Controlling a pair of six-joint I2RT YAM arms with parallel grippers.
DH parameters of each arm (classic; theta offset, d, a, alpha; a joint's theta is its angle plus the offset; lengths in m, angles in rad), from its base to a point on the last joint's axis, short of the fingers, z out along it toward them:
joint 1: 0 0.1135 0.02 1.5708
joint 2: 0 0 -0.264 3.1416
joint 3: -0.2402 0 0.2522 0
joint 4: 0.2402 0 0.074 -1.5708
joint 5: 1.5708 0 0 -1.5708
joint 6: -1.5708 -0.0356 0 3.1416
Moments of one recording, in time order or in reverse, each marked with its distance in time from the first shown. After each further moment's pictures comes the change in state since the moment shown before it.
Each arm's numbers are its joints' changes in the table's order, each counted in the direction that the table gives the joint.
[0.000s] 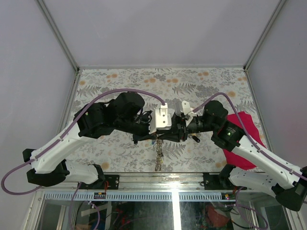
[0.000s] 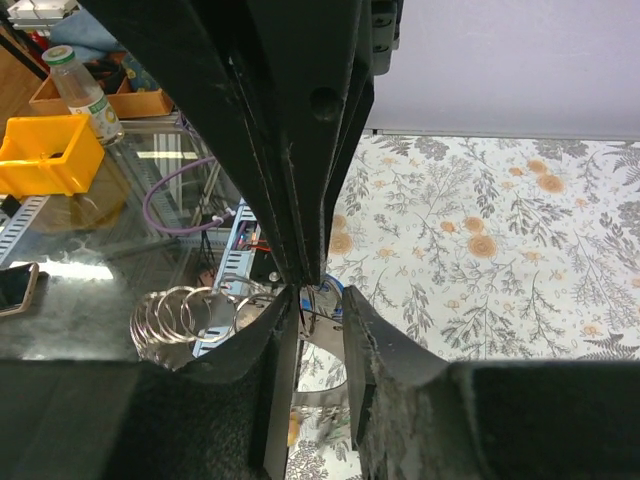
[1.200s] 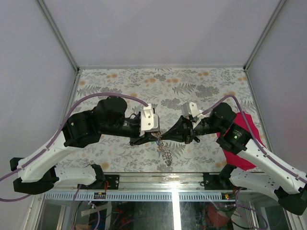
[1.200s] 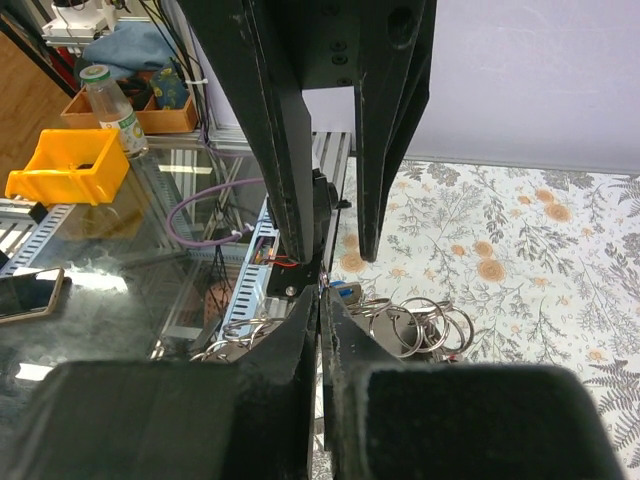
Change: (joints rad) left arm -0.006 0.185 0.188 -0.274 0.045 0.028; right arm 0.000 0.063 -0.003 -0.005 -0.041 -0.036
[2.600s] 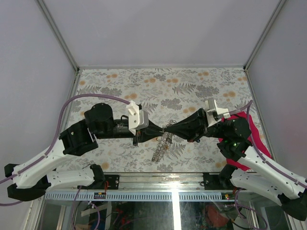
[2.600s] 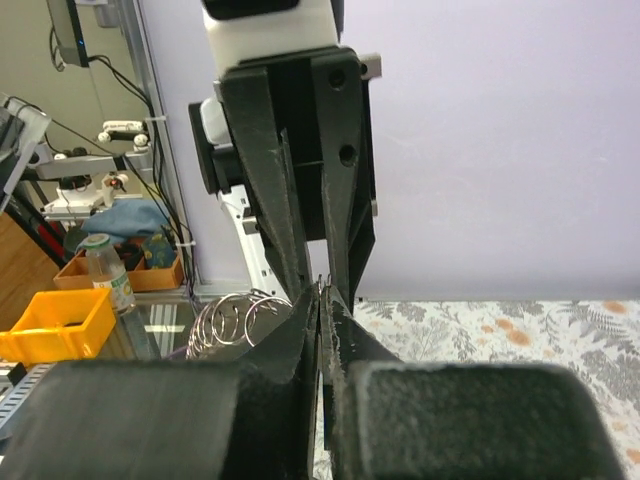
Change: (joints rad) left arm -0.001 0.150 0.264 -0.443 0.026 0.154; right arm 0.000 0.105 0.197 -0.581 0.180 -0.348
